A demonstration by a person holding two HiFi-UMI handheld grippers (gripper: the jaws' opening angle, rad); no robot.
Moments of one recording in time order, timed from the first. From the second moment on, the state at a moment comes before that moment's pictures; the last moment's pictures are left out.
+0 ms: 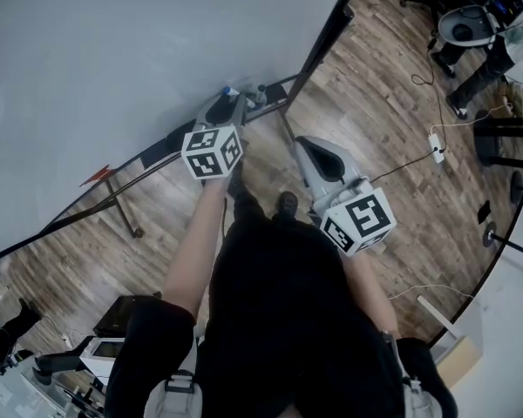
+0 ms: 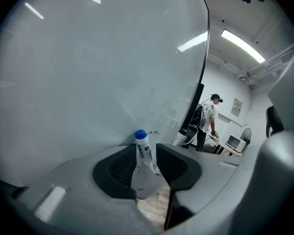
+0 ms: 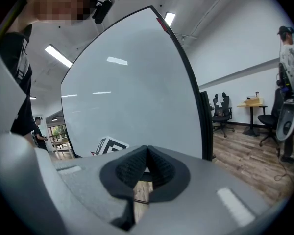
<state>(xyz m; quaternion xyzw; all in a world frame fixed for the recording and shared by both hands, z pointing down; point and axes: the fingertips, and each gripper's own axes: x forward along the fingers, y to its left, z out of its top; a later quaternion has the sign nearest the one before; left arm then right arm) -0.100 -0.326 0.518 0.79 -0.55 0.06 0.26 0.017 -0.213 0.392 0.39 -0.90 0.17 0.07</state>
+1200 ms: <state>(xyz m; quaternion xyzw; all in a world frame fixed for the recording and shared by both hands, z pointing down) -0.105 -0.312 0.492 0.79 -0.56 0.05 0.23 0.025 -0.207 0.383 0.39 -0.91 0.16 0.06</state>
